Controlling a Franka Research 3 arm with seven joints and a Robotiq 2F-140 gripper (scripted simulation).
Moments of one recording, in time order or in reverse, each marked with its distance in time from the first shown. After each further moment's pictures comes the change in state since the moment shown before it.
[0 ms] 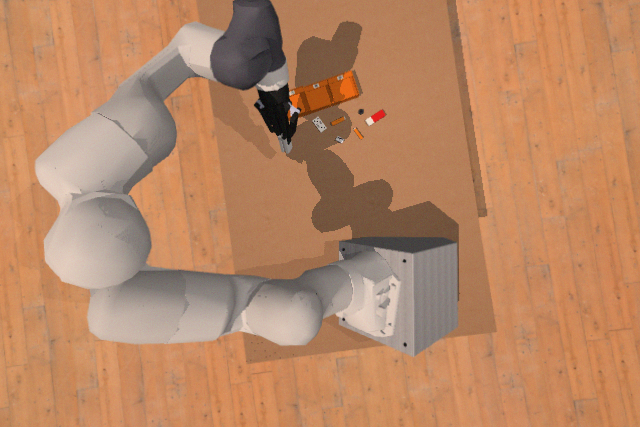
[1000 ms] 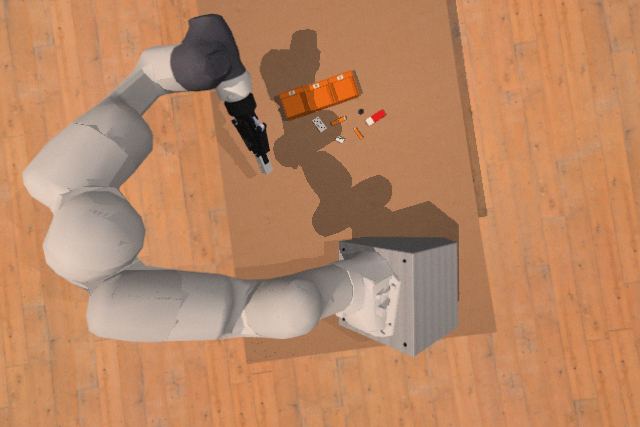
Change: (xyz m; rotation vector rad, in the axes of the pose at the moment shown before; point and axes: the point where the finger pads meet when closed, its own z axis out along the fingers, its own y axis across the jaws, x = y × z) arm -0.069 -0.041 0.032 -0.281 -0.165 0.274
